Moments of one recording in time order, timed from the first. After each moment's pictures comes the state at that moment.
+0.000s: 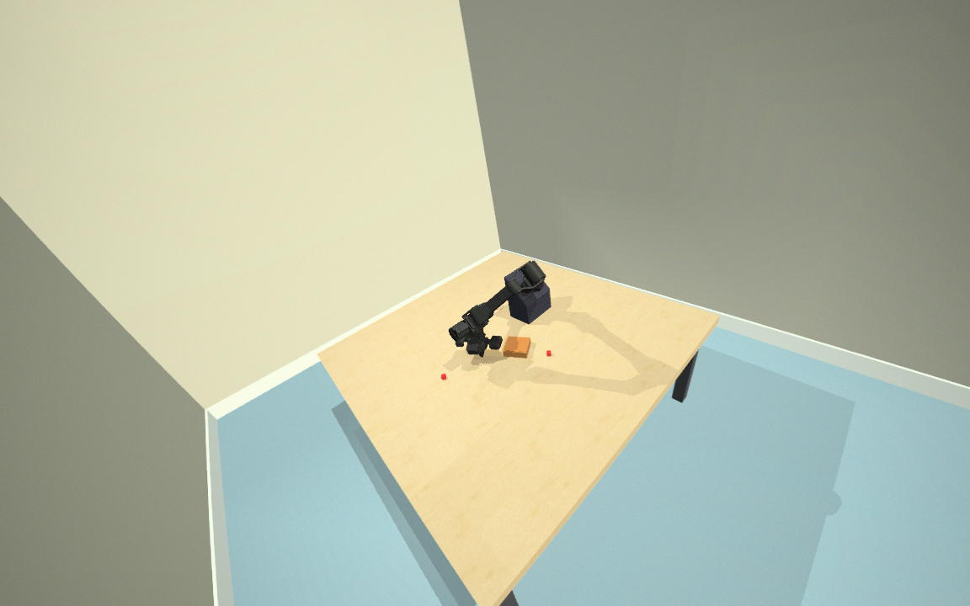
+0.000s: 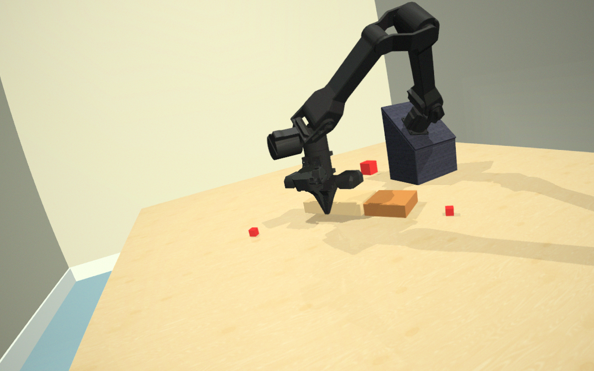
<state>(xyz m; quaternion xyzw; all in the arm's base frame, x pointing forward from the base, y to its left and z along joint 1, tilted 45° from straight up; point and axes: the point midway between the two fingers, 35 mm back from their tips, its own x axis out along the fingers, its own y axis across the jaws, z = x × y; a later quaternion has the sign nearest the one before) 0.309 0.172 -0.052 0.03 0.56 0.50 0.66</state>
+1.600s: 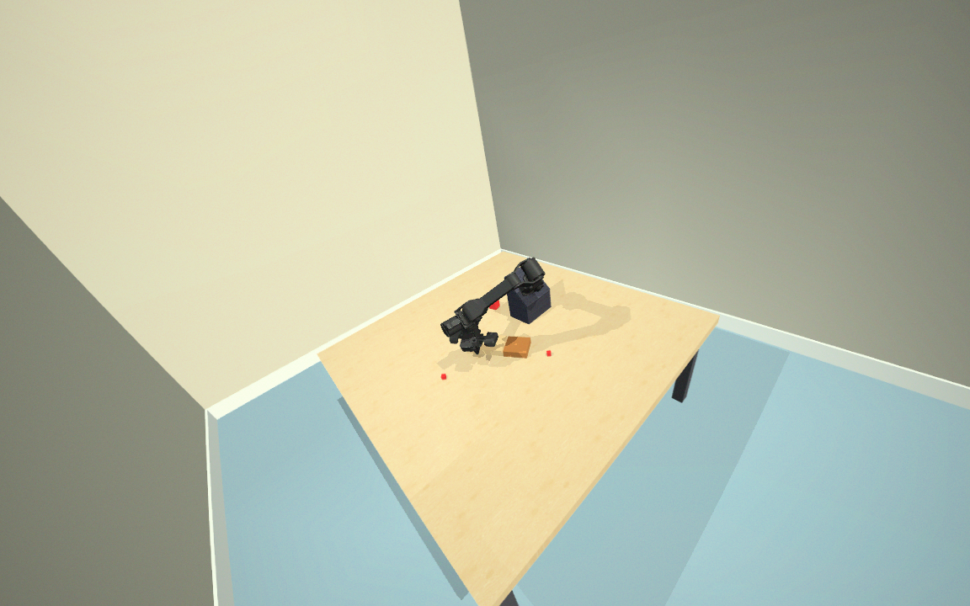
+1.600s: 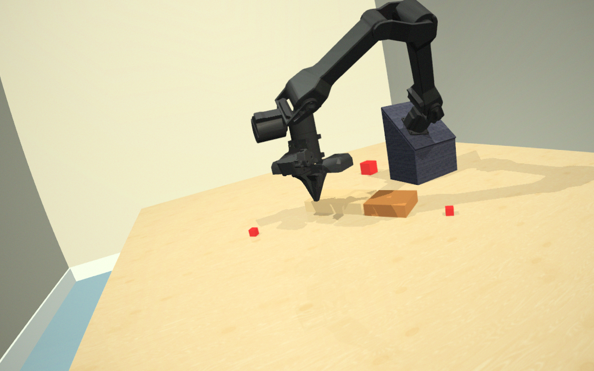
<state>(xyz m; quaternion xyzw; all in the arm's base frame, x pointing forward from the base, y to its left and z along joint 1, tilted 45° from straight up) 0.341 0.157 -0.008 0.04 0.57 0.50 0.65</state>
